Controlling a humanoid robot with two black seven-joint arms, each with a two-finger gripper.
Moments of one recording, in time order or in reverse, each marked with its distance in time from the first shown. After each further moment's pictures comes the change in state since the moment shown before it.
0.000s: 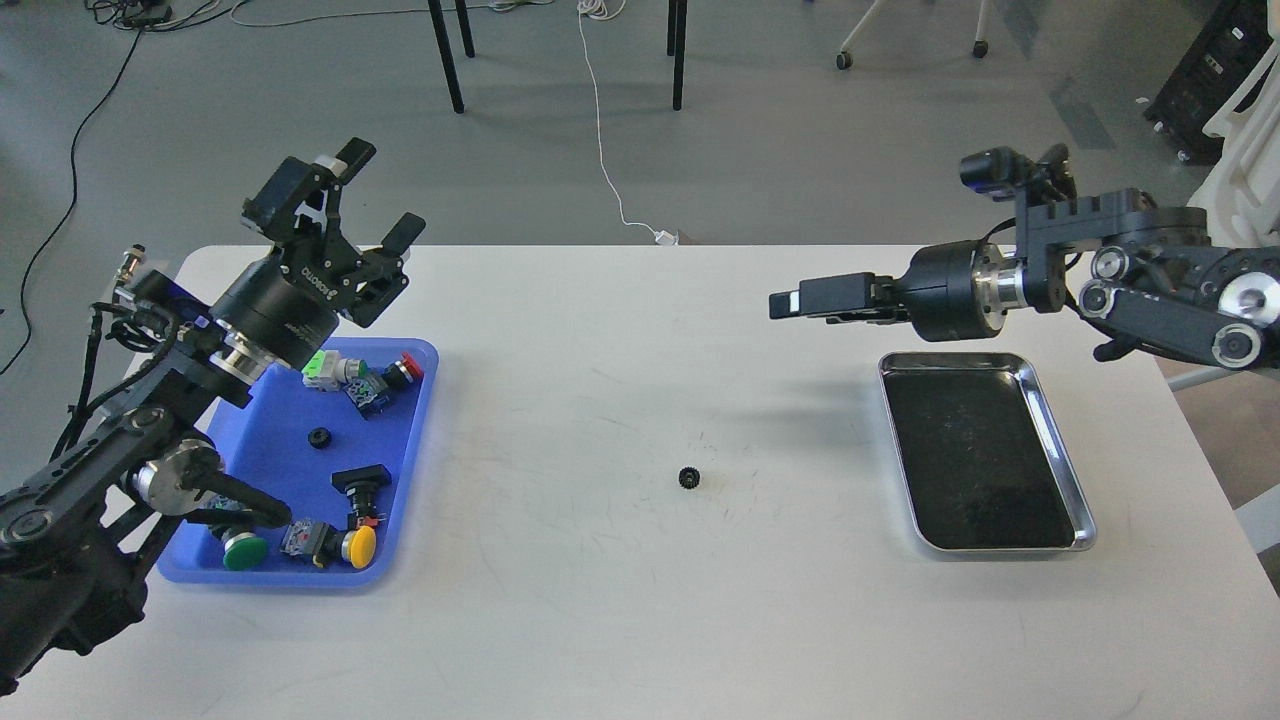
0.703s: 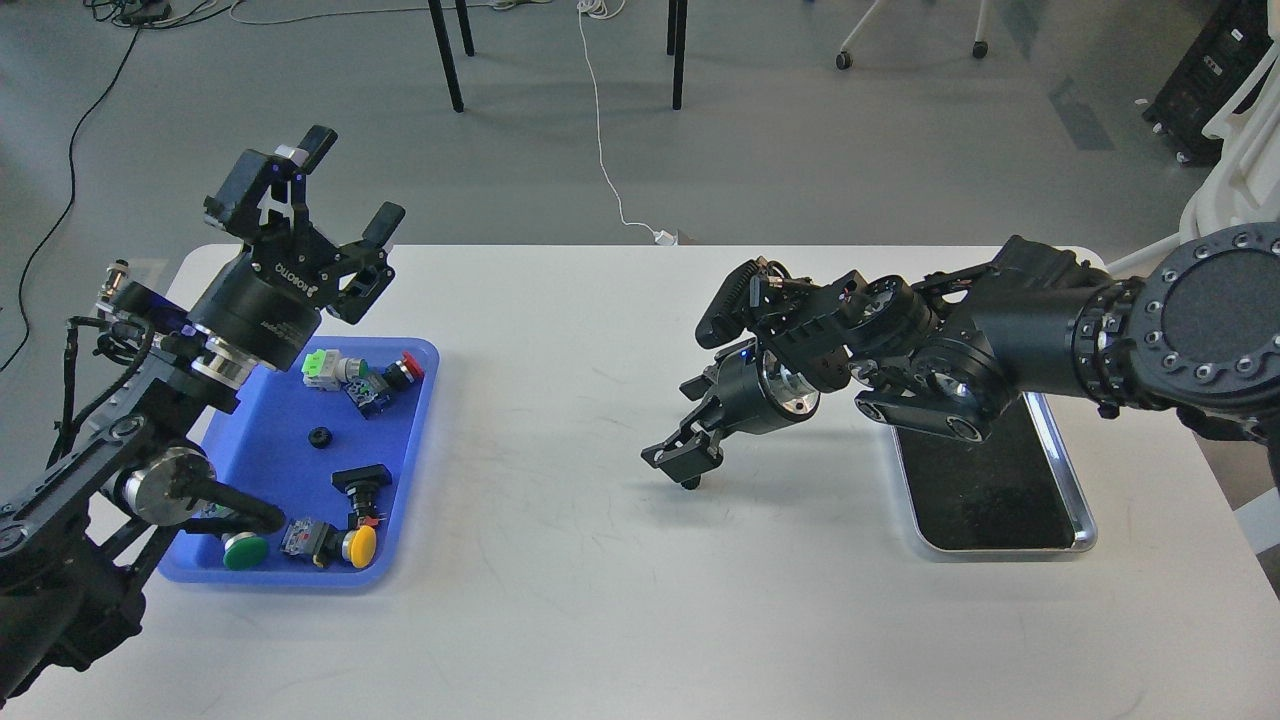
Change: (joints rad) left arm 0.054 0.002 -0.034 -0.058 -0.022 -0.002 0.000; right arm 0.012 0.461 -0.413 -0.143 -0.136 -0.371 0.000
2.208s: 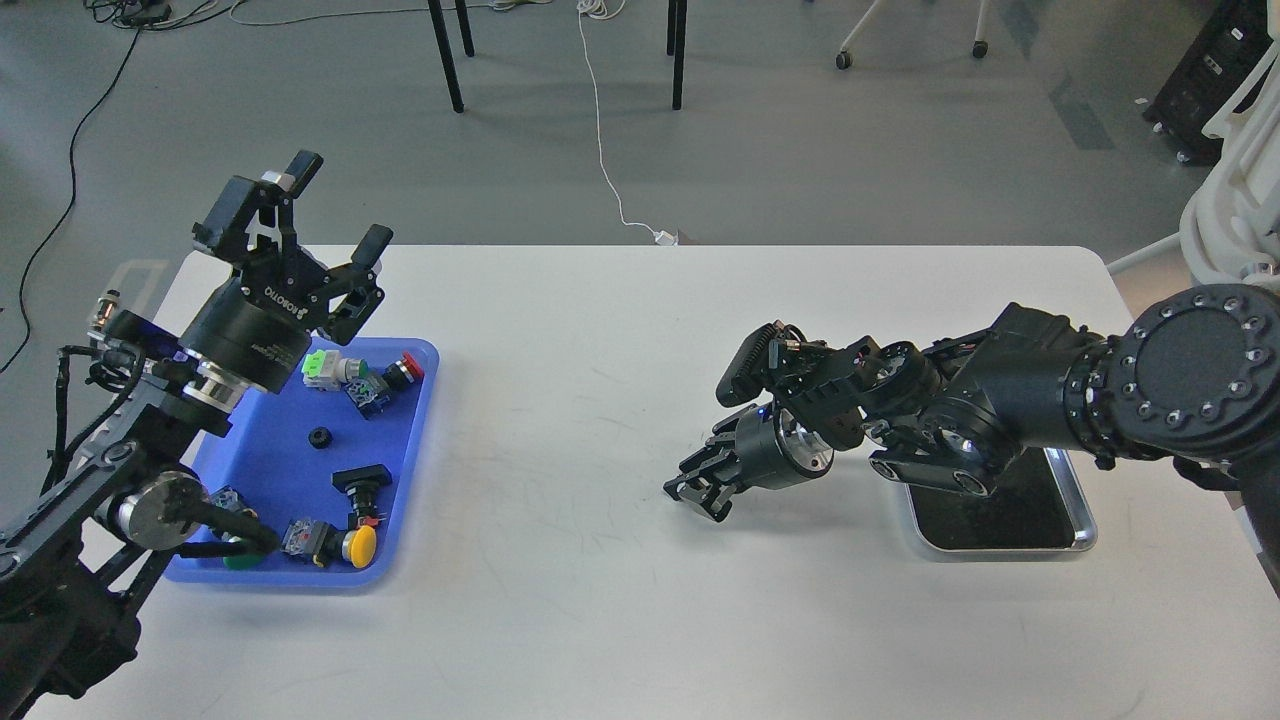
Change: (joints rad) left arm 0.044 -0.007 -0.029 -0.003 0.003 0.000 0.000; right arm -0.081 0.000 -0.031 -0.002 0.005 -0.050 0.000
